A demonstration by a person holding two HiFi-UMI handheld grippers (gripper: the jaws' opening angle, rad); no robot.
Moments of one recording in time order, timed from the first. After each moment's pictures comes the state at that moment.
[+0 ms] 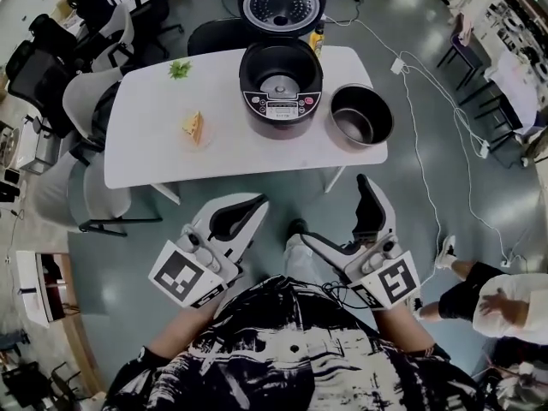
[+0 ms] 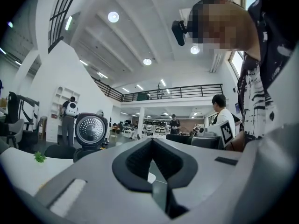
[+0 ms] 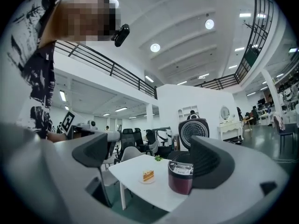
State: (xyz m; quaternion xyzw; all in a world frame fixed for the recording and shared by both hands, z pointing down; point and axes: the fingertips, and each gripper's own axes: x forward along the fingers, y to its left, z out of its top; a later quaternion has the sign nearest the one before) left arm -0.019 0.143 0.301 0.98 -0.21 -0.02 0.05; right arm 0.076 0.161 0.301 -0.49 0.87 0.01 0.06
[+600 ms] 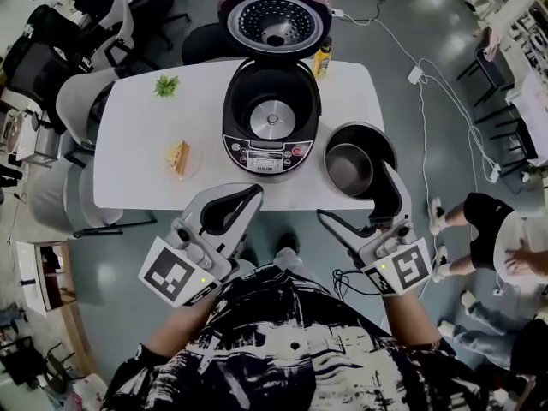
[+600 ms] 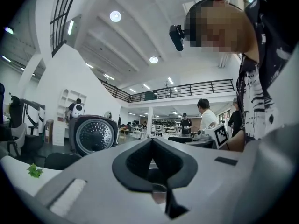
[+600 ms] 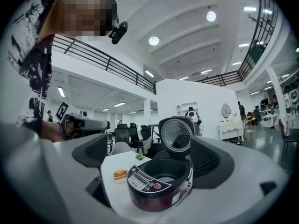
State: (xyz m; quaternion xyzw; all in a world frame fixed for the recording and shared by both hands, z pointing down) left arm 0.066 -0.041 0.289 0.96 -0.26 -0.02 0.05; right arm 0.200 -0.042 0.311 -0.48 0.88 0.00 0.02
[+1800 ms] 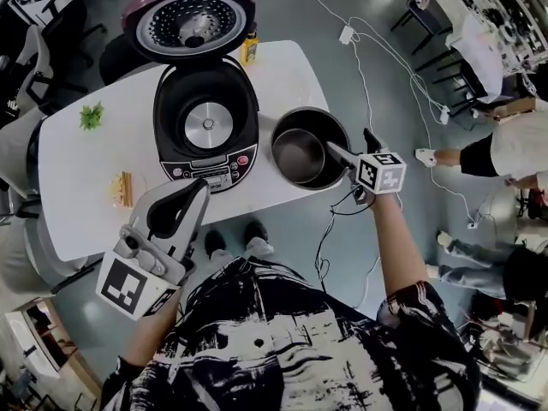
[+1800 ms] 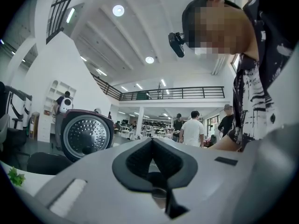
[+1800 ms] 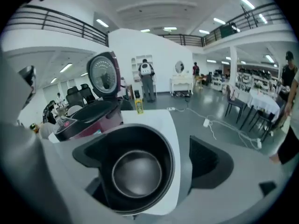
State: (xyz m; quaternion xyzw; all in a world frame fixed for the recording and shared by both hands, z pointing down) left arm 0.075 -0.116 0.302 0.98 -0.19 -0.03 0.06; right arm 0.426 -0.135 0.541 -0.65 0.69 -0.26 -0.19
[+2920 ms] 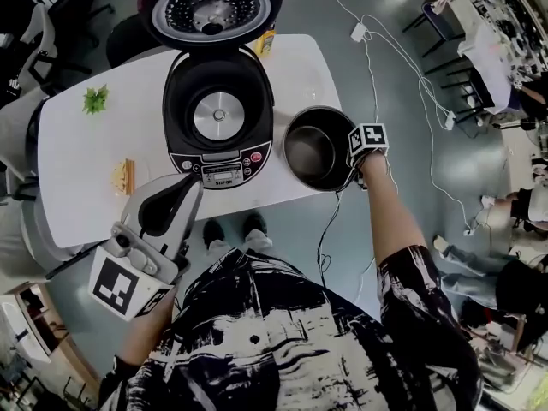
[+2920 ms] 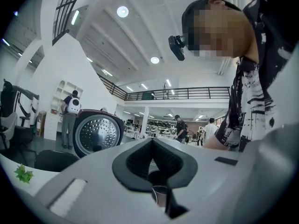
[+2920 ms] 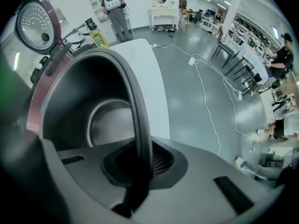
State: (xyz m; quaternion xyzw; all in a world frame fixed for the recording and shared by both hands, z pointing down) left arm 0.046 -0.137 0.308 0.97 -0.22 -0.03 0.08; right arm 0.459 -0.108 0.695 -0.56 0.49 -0.55 -0.39
